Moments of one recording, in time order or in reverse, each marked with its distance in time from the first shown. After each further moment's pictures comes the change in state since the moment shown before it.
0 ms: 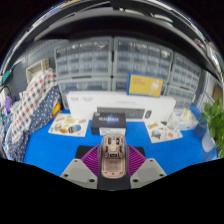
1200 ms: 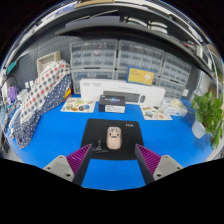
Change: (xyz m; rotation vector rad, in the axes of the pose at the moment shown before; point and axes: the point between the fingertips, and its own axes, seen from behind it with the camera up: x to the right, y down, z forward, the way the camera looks) arm -0.014 0.083 -0.127 -0.058 0.018 -0.037
